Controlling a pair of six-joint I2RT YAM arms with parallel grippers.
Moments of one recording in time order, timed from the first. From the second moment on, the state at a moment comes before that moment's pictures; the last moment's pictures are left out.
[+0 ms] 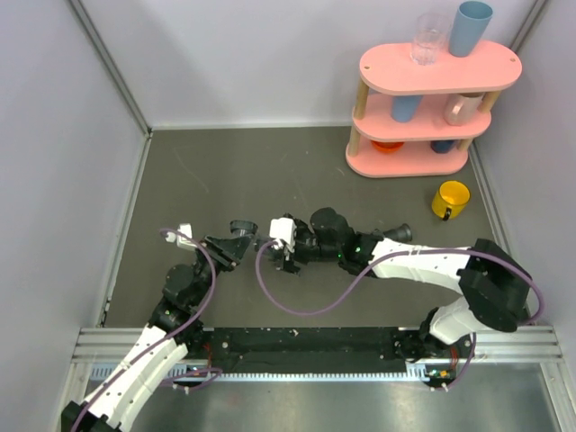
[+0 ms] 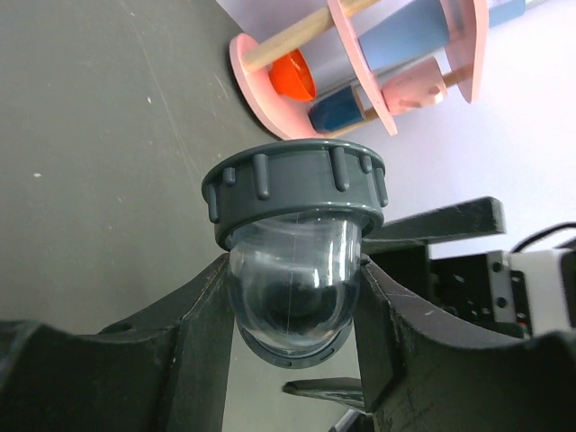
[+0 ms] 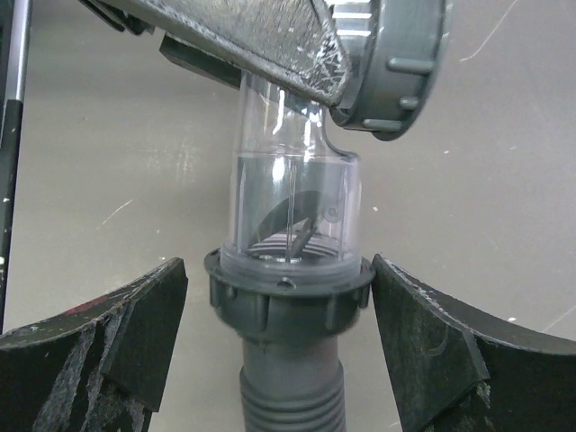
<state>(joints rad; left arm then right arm) -0.46 0.28 0.06 0.28 0.01 -1.08 1.01 1.46 0.85 0.23 -0.32 -0.41</state>
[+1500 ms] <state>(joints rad) -0.47 0.26 0.06 0.33 0.06 -1.10 1.04 1.23 0.82 0.09 -0.32 -0.36</state>
